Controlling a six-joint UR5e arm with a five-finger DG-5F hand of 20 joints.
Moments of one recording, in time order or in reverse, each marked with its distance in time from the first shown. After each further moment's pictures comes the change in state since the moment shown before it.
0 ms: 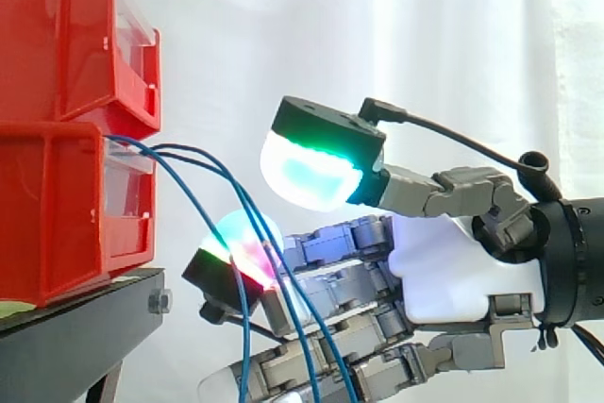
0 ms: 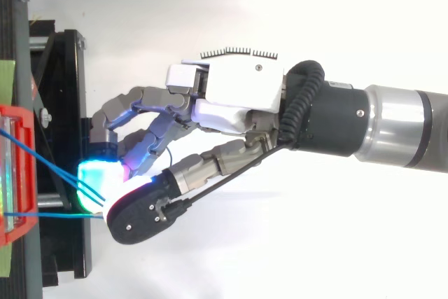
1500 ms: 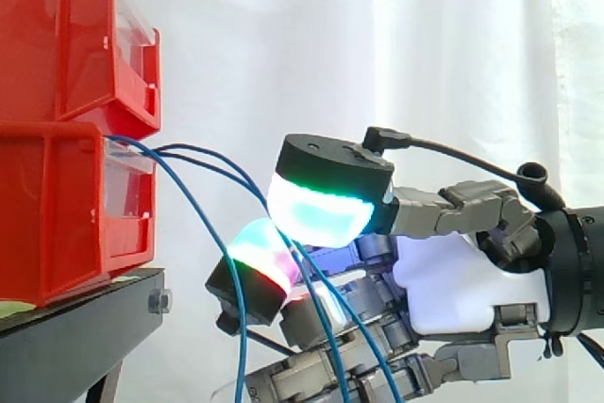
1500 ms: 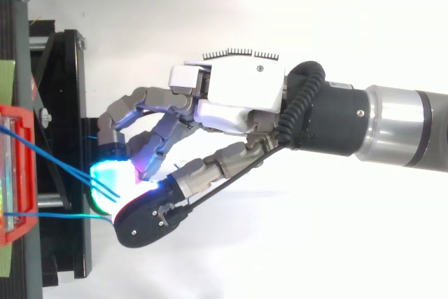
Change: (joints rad) arm 0.000 0.000 -0.011 0.000 -0.001 0.002
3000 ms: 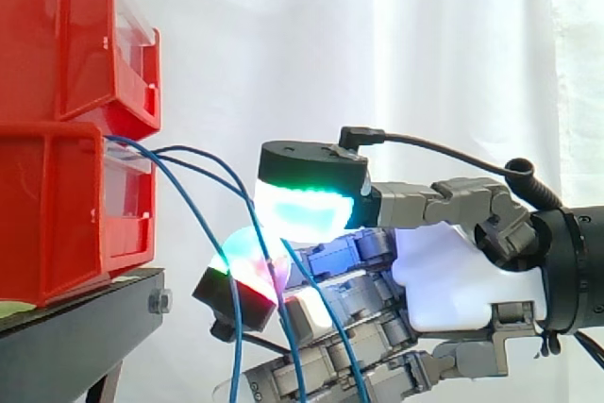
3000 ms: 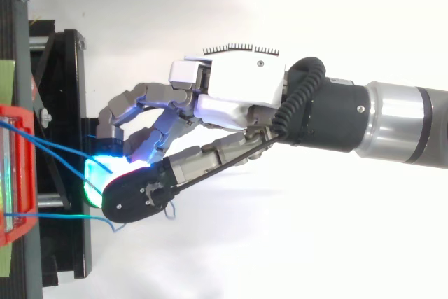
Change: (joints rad) arm -0.005 0.000 0.001 0.001 0.000 0.003
